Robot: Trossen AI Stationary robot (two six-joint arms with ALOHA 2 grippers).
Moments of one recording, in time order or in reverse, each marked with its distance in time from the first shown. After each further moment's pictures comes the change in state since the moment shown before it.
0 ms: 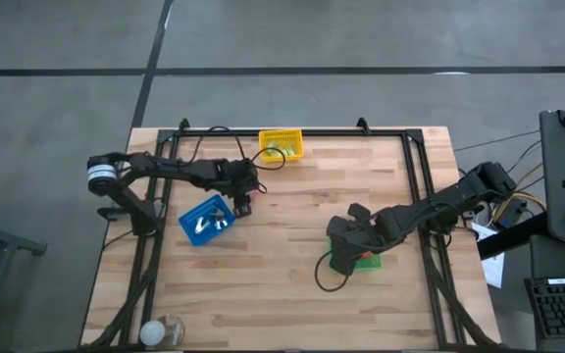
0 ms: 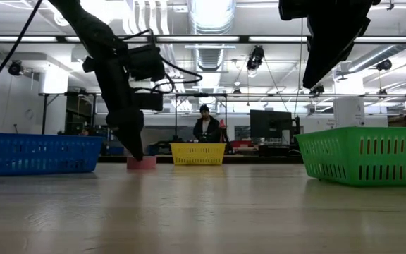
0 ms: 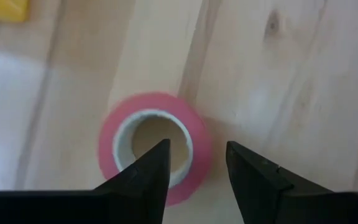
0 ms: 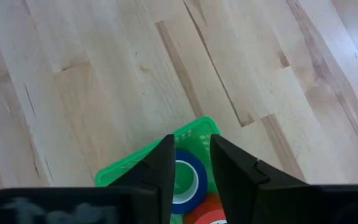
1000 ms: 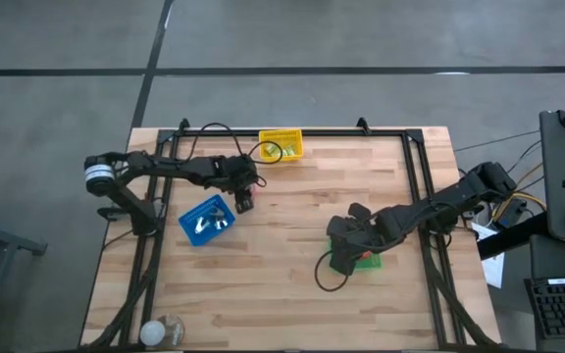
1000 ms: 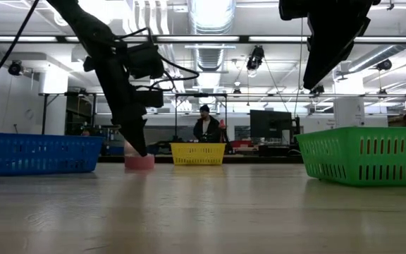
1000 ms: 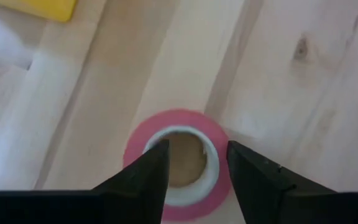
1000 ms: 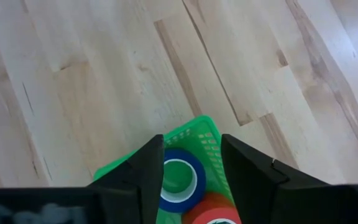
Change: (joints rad) left arm 0.032 -0.013 -0.004 0.025 -0.024 -0.069; right arm -0.001 0.000 0.003 -0.009 0.000 0.000
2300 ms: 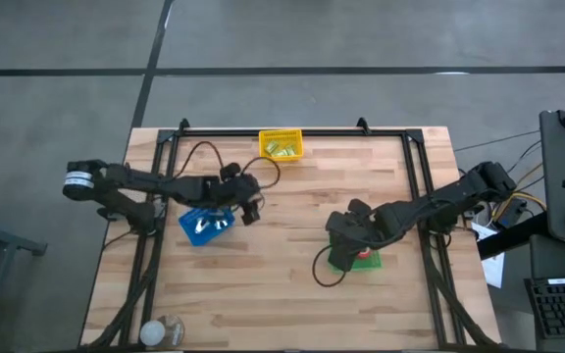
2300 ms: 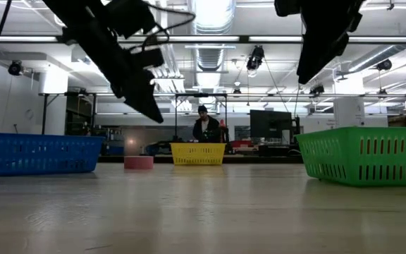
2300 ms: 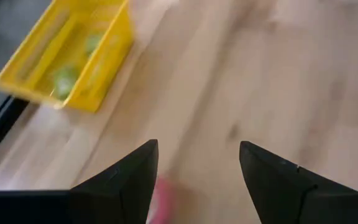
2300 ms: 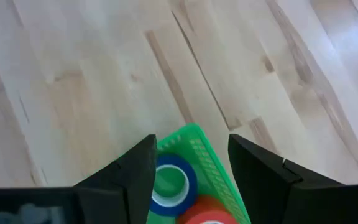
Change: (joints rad) left arm -0.284 -0.174 -0.043 0.153 -0.320 -0.152; right arm -0.023 0.000 0.040 -0.043 0.011 -0.002
